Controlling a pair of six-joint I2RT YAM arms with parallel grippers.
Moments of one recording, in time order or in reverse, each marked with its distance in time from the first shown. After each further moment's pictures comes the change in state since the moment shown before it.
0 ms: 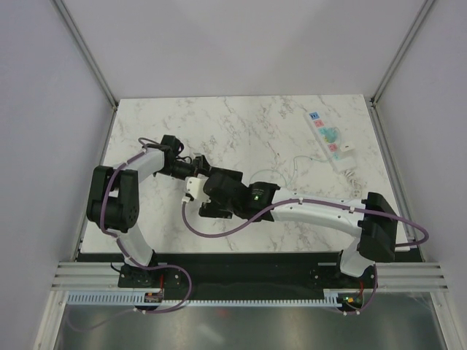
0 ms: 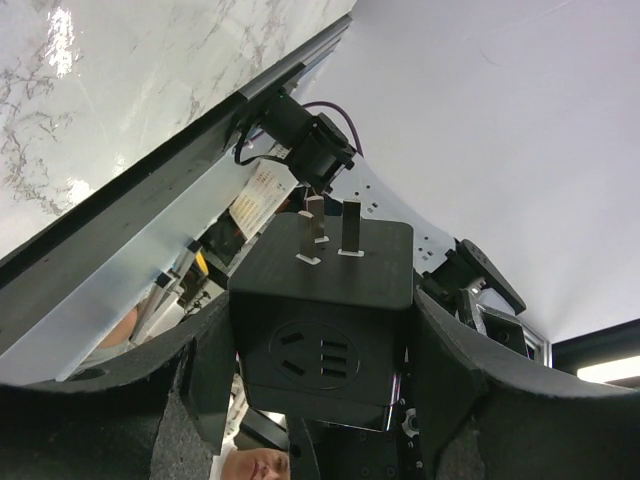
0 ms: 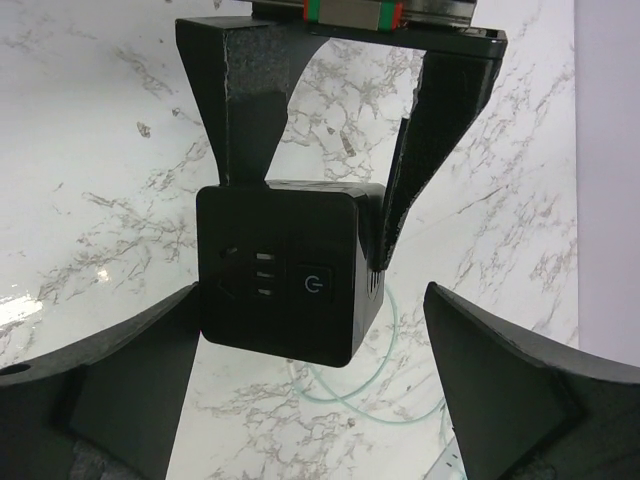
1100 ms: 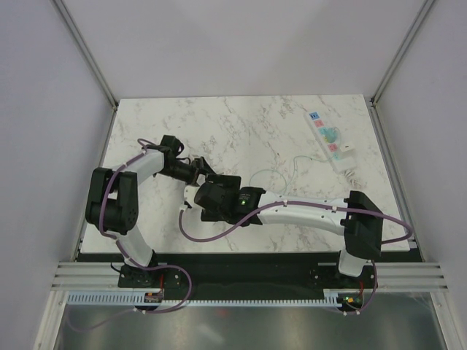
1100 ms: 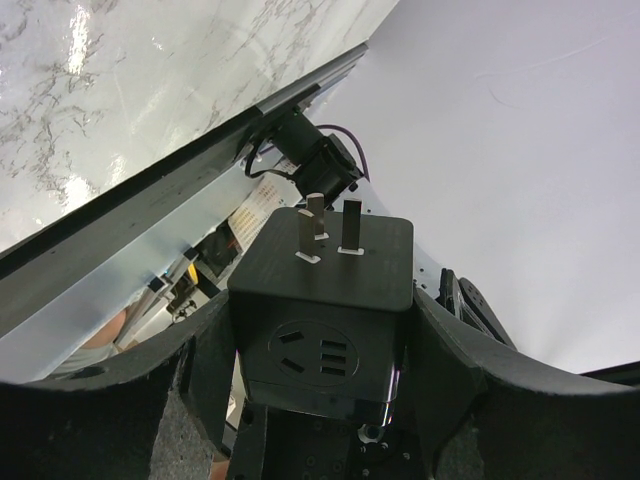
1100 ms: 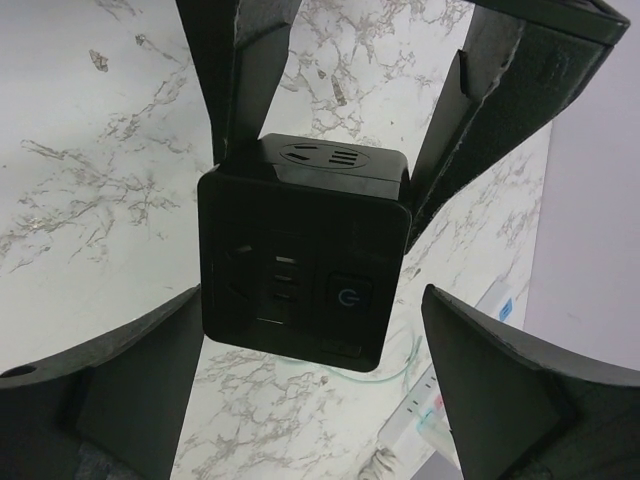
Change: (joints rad) left arm -0.002 -0.018 -0.023 0.023 -0.074 -0.101; right arm 0.046 0.107 0.063 -0.127 0.144 -0.014
